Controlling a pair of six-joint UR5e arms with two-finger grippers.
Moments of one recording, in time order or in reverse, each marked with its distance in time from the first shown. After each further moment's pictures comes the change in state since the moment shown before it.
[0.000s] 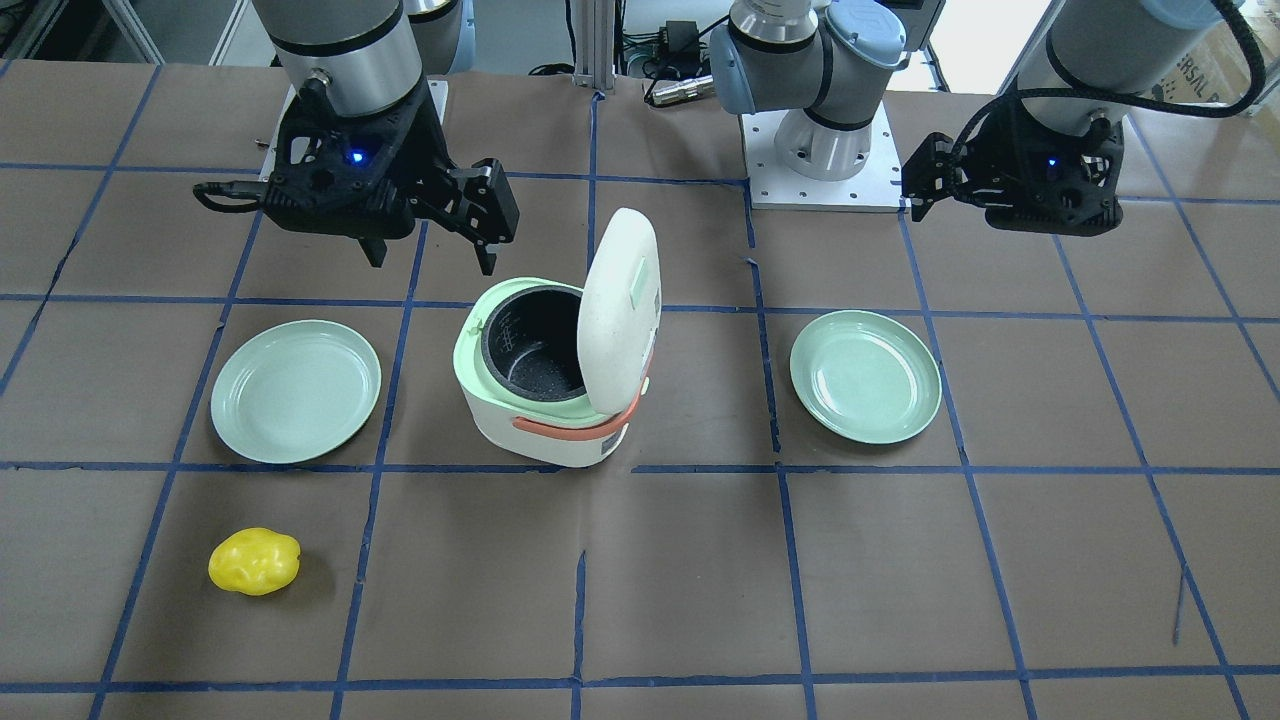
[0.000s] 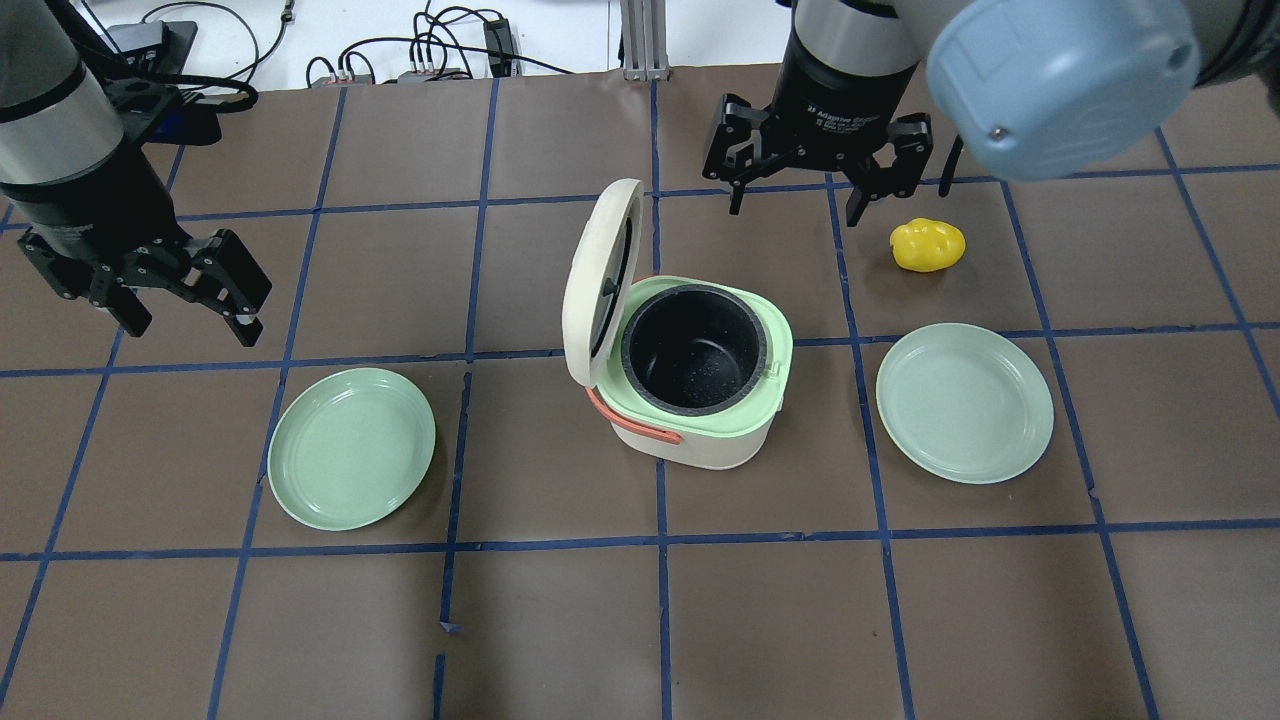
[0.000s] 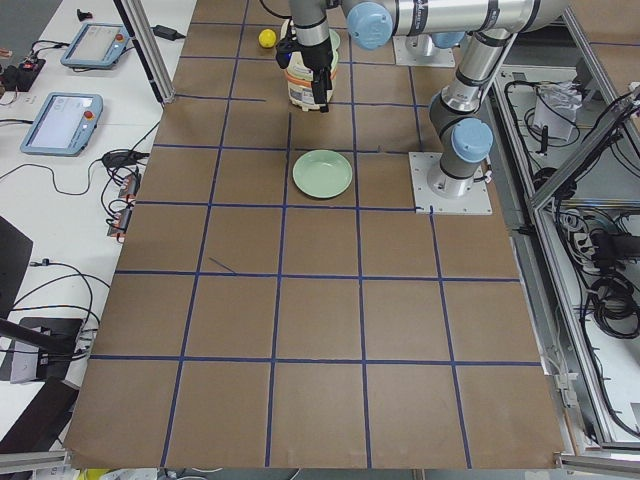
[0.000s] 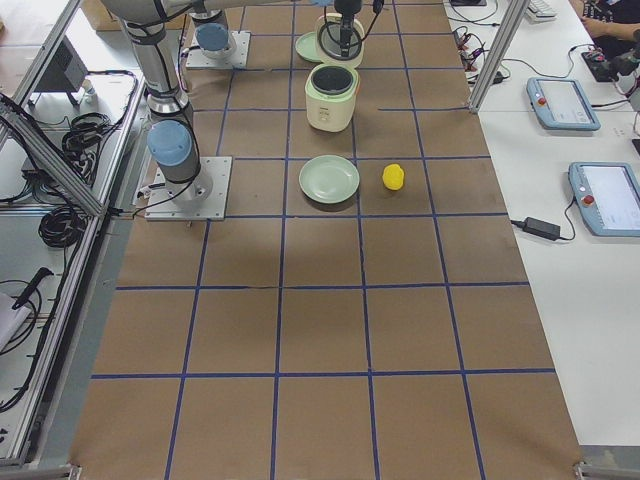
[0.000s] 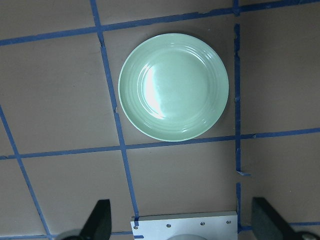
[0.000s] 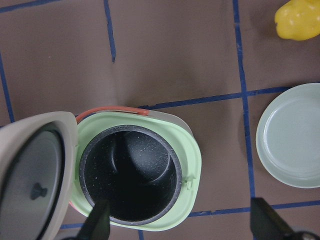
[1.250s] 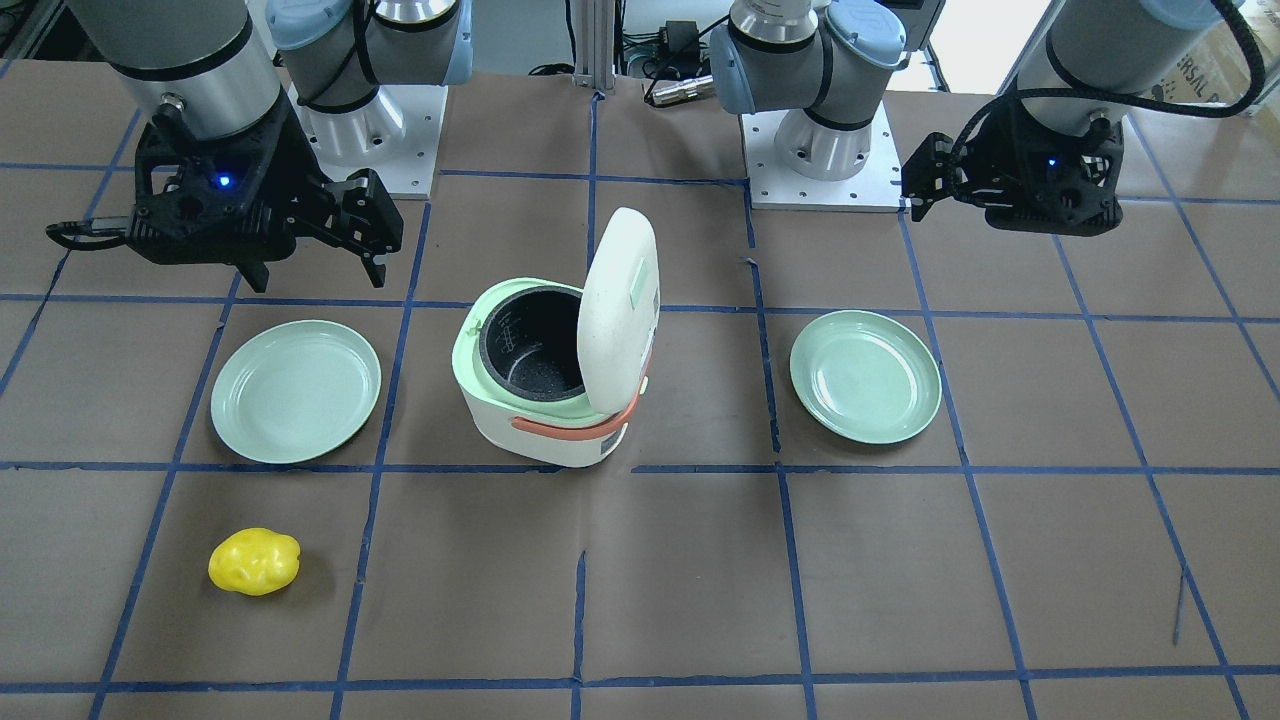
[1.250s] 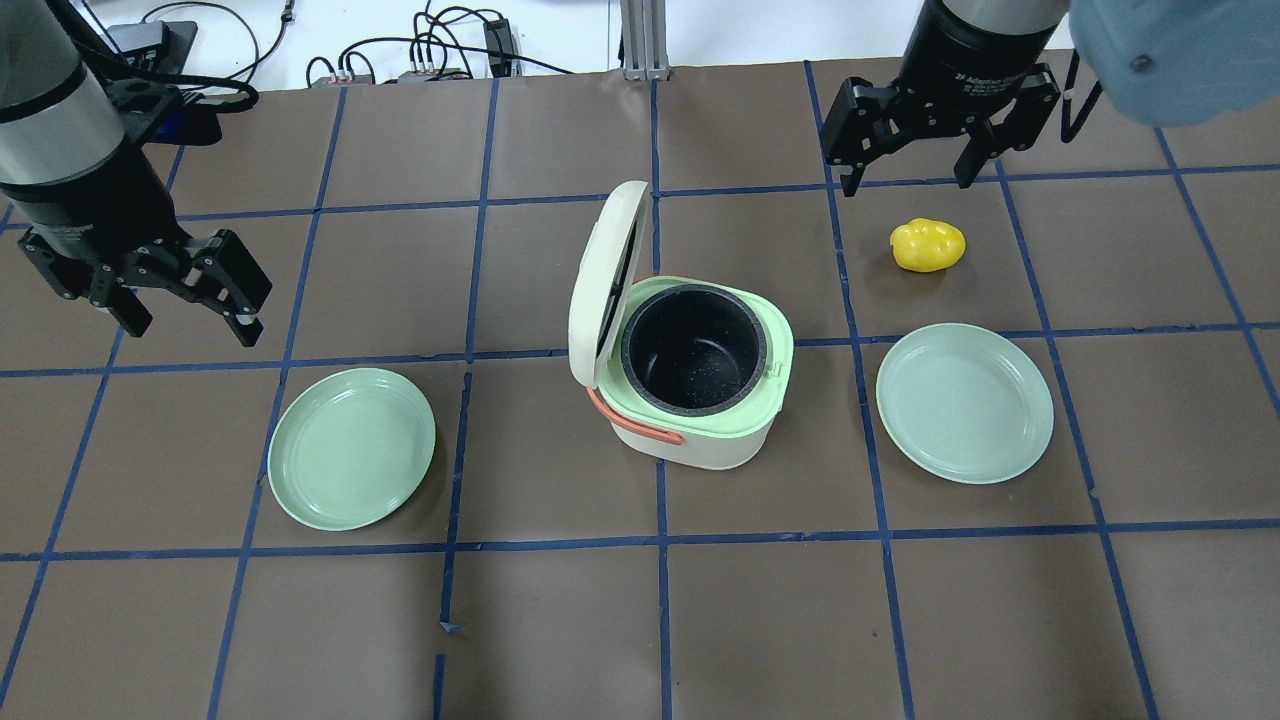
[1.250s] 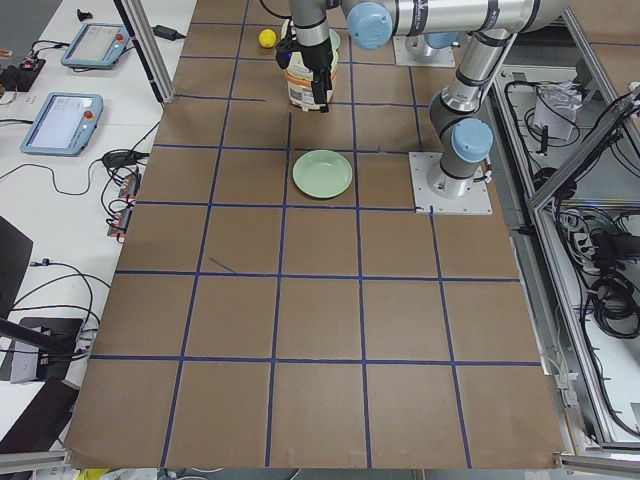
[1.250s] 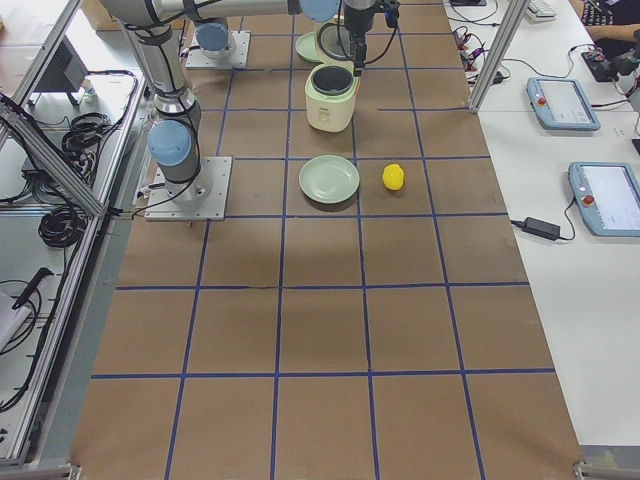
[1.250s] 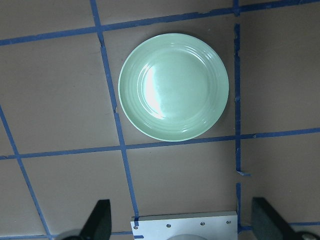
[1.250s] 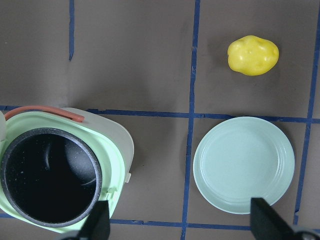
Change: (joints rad) left arm 0.000 0.000 0.000 0.000 0.000 0.000; right arm -0.134 -0.017 0.033 0.013 -0.021 -0.294
